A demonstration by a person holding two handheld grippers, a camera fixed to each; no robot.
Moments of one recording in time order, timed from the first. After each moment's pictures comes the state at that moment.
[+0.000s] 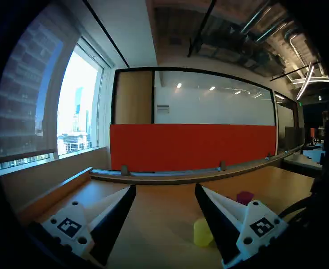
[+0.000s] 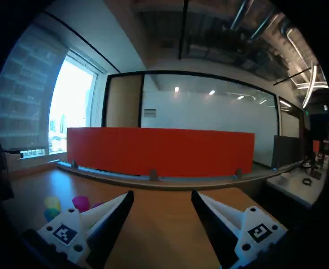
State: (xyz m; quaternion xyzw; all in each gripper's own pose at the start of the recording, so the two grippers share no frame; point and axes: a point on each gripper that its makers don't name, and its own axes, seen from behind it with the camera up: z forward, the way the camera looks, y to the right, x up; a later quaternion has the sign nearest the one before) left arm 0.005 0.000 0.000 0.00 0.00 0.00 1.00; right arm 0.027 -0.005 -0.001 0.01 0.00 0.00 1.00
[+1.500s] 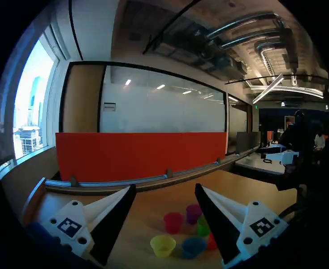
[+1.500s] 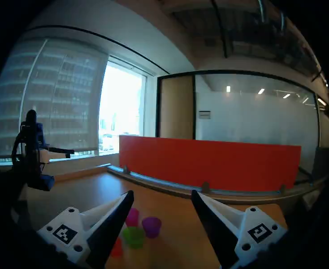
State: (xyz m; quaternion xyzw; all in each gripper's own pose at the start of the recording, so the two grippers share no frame) left arm 0.081 0.083 0.008 -0.22 -0.02 -0.01 0.97; right arm 0.107 -0.091 -0.018 0.23 -0.01 0.00 0.97
